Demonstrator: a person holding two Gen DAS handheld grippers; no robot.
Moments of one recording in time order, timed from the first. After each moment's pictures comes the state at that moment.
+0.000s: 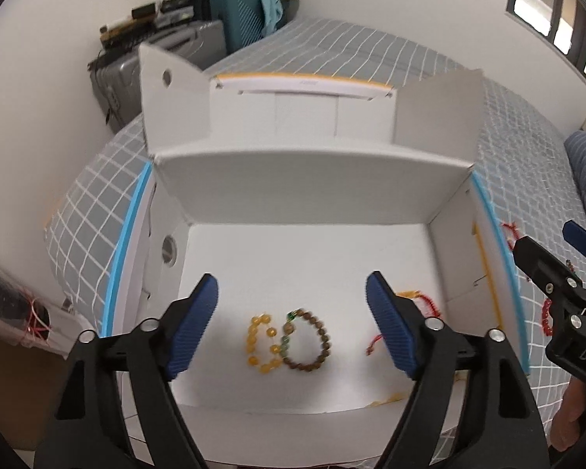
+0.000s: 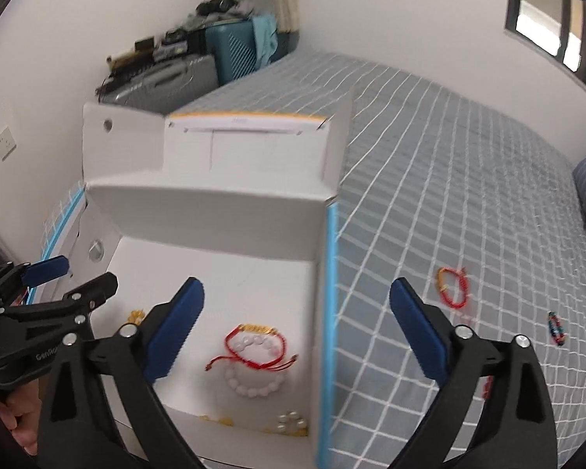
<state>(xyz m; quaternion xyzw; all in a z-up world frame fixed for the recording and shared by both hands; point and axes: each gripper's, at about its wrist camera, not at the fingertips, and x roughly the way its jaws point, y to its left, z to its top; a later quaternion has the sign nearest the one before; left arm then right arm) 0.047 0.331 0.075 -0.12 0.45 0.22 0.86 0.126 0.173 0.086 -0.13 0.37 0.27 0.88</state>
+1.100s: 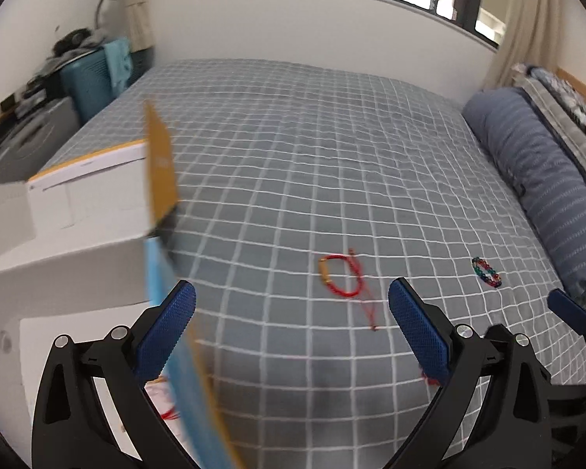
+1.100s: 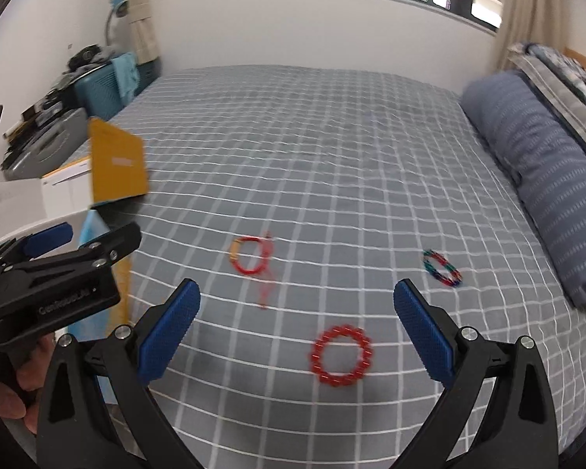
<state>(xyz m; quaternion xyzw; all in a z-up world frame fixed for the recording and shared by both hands) 0.207 0.104 0.066 -0.06 0.40 0.06 0.91 0.184 -0.069 0.070 -0.04 0.39 0.09 0.91</state>
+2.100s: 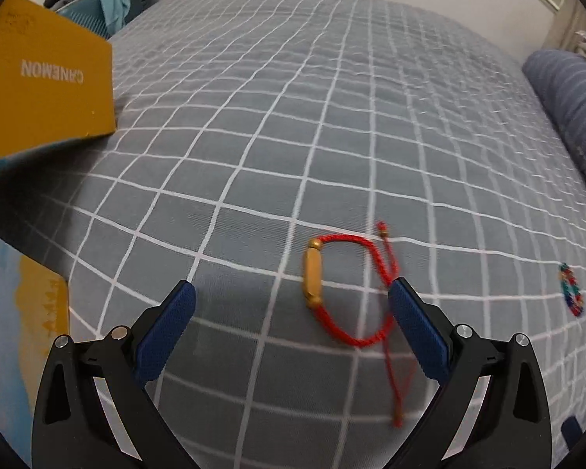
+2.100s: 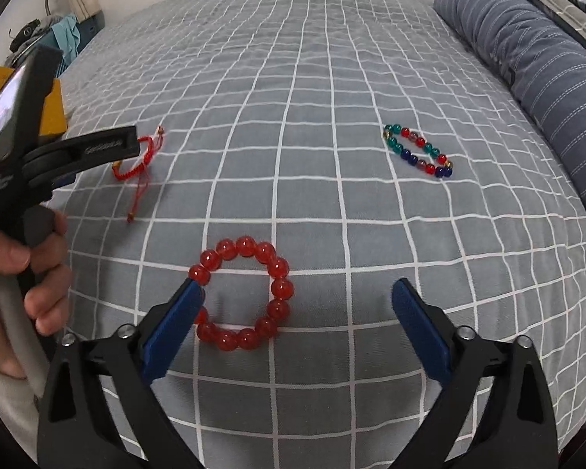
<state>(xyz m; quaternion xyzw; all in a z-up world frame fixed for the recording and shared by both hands) 0.329 0.079 -0.081 -0.08 0.50 0.13 0.85 0.222 -0.134 -0.061 -0.02 0.51 0.05 0.86</state>
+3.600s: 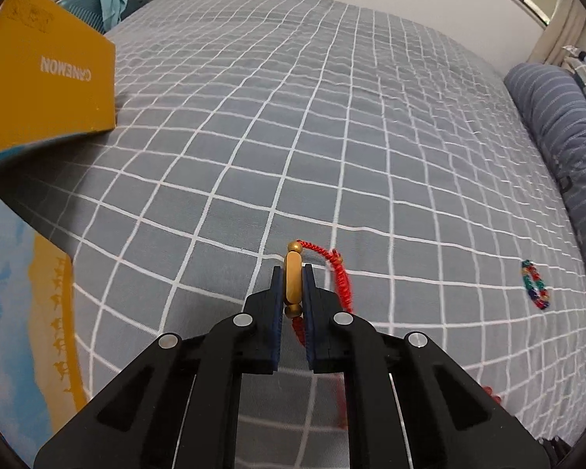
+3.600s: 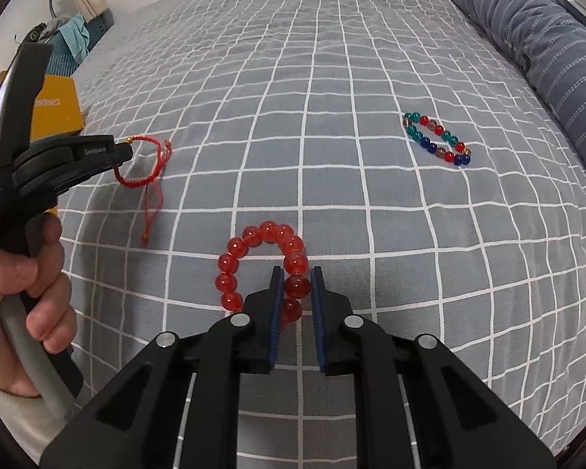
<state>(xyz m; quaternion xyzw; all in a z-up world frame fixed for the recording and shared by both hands) 0.296 0.071 -0.046 -0.10 0.48 0.09 0.86 0.218 -0.132 -0.046 0.01 0.53 0.08 0.85</state>
